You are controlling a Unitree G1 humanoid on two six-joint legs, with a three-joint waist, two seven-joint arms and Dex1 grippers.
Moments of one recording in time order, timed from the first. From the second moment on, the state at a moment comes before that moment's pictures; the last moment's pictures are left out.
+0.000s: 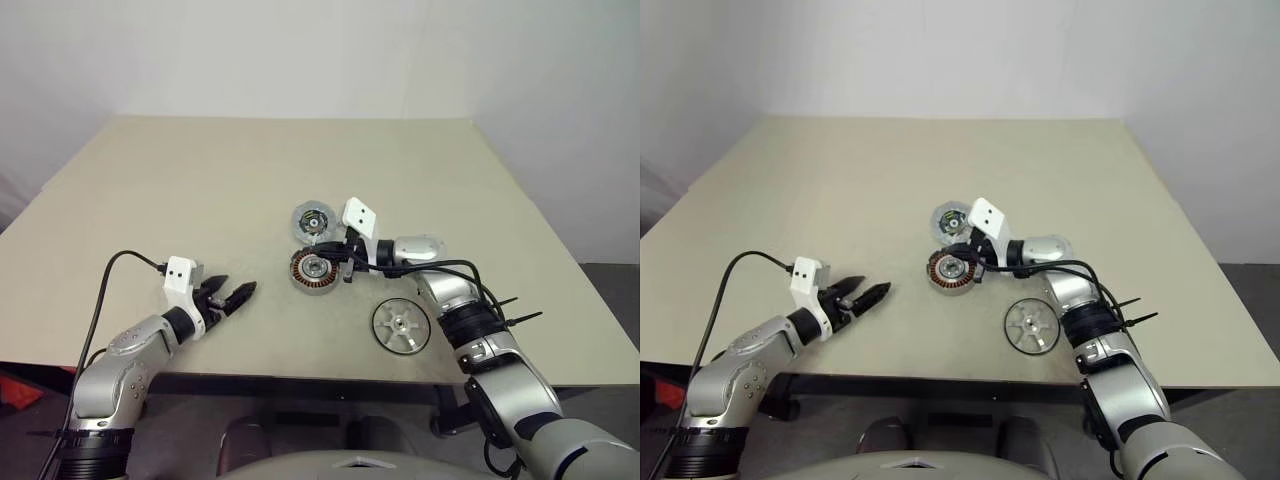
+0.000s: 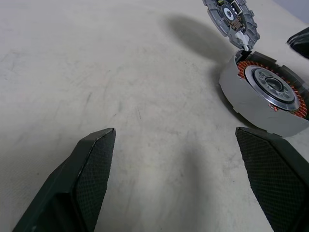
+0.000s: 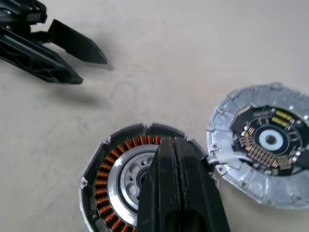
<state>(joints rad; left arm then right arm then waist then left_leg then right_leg) 0.04 0.38 0.16 -0.22 -0.54 0.63 -0.52 -0.61 -0.29 0.24 0.42 0.08 0.12 1.03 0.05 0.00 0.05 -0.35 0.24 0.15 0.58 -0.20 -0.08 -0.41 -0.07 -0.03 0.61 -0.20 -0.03</state>
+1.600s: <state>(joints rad) 0.04 0.39 0.18 -0.21 -0.53 0.62 -0.52 -0.57 -0.29 0.25 0.43 0.05 0.14 0.94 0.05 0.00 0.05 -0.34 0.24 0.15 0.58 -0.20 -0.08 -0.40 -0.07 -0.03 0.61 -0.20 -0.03</state>
